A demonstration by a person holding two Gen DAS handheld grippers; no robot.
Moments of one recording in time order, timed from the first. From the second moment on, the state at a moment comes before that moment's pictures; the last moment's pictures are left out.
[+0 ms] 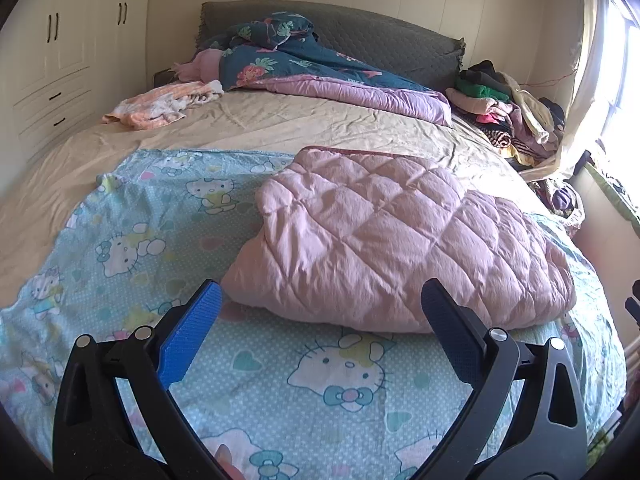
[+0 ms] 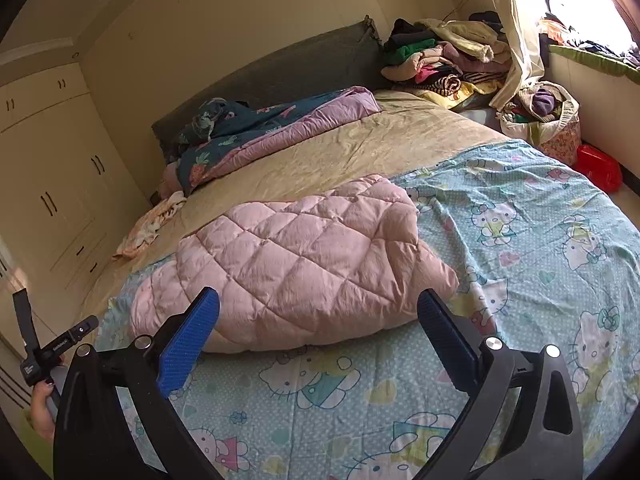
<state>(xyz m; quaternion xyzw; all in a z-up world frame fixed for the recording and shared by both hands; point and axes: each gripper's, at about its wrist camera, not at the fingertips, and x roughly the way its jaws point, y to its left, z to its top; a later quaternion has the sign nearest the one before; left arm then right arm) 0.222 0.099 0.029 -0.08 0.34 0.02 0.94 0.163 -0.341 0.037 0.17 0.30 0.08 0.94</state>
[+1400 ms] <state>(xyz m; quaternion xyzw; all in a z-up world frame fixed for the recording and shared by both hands) 0.267 0.113 -0.067 -0.20 0.45 0.02 0.87 0.250 -0.375 -0.074 0.30 0.44 0.01 0.85</state>
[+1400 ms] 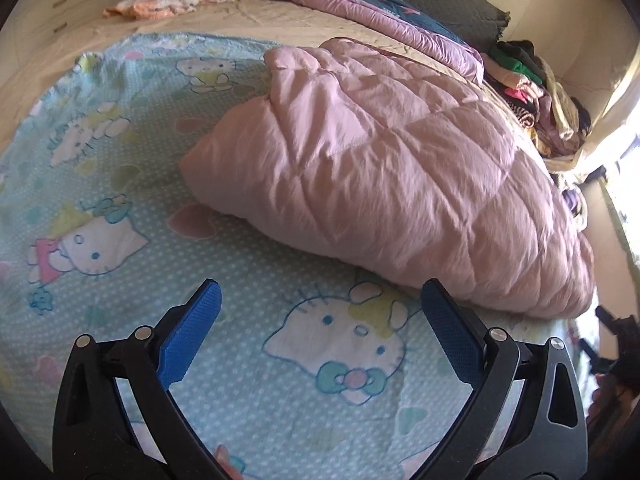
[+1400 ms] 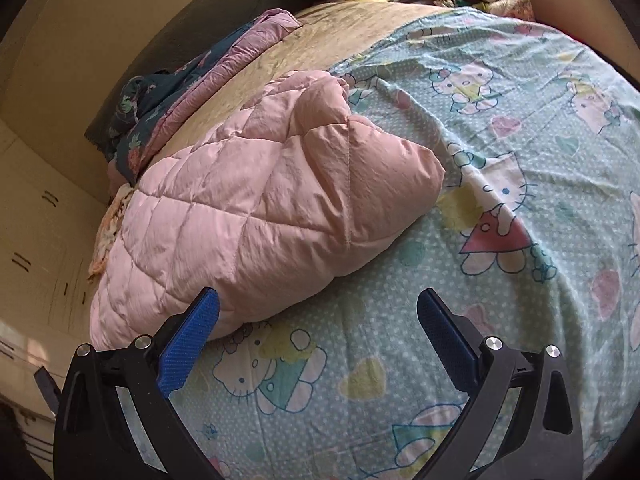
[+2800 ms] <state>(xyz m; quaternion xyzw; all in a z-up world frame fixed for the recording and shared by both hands) 0.346 0.137 -0.110 -0.39 0.40 0.04 0.83 0.331 -0.372 -0.121 0.35 0.42 0.03 0.84</state>
